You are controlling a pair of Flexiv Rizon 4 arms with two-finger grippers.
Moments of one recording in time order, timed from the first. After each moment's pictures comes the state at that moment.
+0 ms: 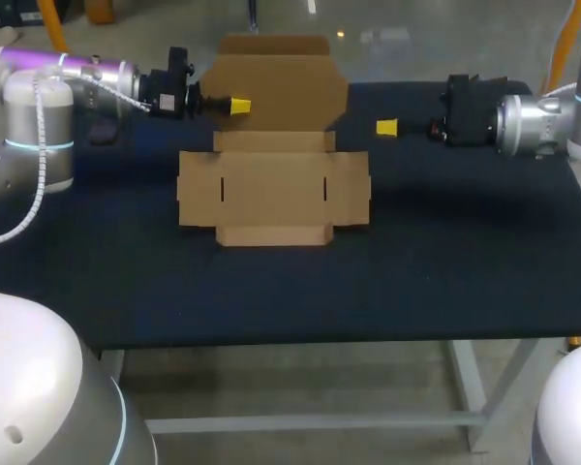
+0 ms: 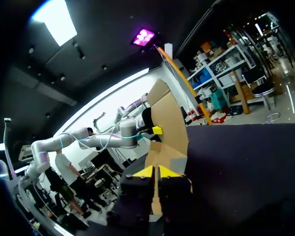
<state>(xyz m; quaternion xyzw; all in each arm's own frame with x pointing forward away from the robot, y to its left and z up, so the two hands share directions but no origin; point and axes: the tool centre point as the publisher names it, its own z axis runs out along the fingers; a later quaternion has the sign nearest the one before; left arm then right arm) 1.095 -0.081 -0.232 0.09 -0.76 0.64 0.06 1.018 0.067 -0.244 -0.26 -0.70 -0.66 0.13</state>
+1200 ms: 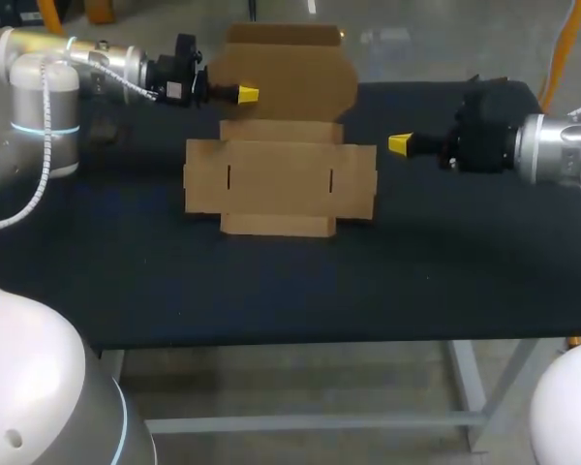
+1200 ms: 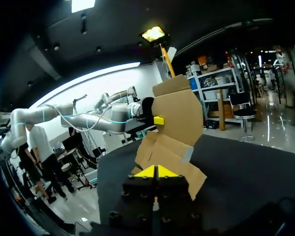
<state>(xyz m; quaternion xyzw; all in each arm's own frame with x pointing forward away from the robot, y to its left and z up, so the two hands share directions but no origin) 1.098 -0.098 -0.210 0.04 -0.76 0.64 0.05 0.955 0.059 -0.223 -0.26 -0.74 -0.62 -0.04</state>
